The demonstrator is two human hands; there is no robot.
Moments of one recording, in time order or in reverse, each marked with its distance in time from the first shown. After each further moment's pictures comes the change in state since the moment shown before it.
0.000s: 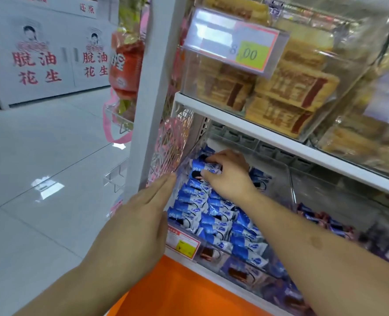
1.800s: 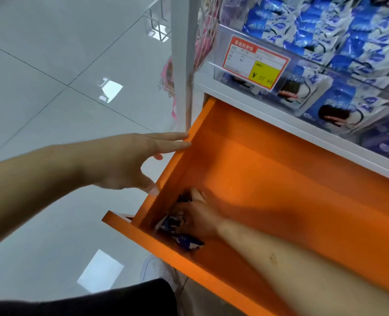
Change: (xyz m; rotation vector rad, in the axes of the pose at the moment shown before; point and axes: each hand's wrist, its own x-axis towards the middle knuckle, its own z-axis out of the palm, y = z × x) left_hand -0.101 -0.115 0.013 0.062 -1.004 -0.013; right_hand -0.318 -0.063 0.297 0.374 -0.864 -0.204
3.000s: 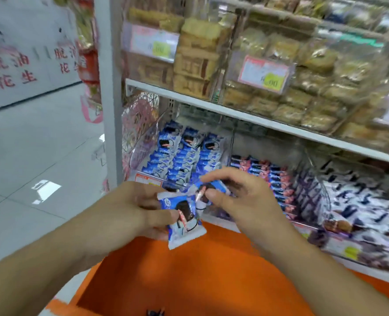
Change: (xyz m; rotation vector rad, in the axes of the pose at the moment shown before) left_hand -0.074 0.215 -0.061 -1.002 0.331 0.217; right_hand -0.290 -0.157 -0.290 0.636 0.868 -0.068
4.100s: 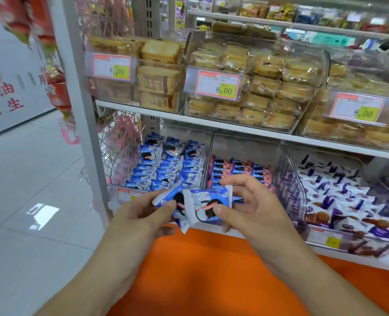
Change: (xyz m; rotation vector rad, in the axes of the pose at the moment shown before) left_hand 0.012 -0.003 0.072 -0.257 0.361 0.120; right_hand -0.036 0.006 -0.043 0.137 0.143 0.058
